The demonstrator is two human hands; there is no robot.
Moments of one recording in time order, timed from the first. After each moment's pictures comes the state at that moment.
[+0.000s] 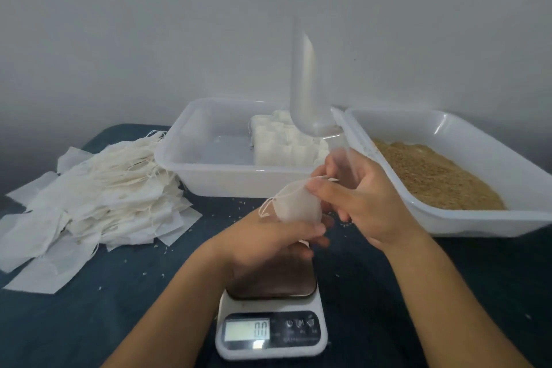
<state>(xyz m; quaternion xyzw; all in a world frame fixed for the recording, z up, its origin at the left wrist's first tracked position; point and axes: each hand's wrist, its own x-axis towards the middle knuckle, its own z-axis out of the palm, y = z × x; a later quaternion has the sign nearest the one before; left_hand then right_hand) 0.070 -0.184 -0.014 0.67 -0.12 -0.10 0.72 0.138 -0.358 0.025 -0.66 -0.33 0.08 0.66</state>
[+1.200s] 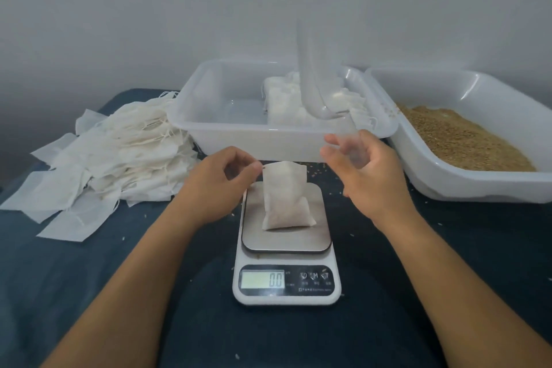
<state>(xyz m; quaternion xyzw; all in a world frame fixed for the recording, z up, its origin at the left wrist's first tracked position) 0.057 -0.106 -0.050 0.88 0.09 0.16 0.44 0.130 -0.348 -0.024 -0.80 -0.19 -0.06 0.57</state>
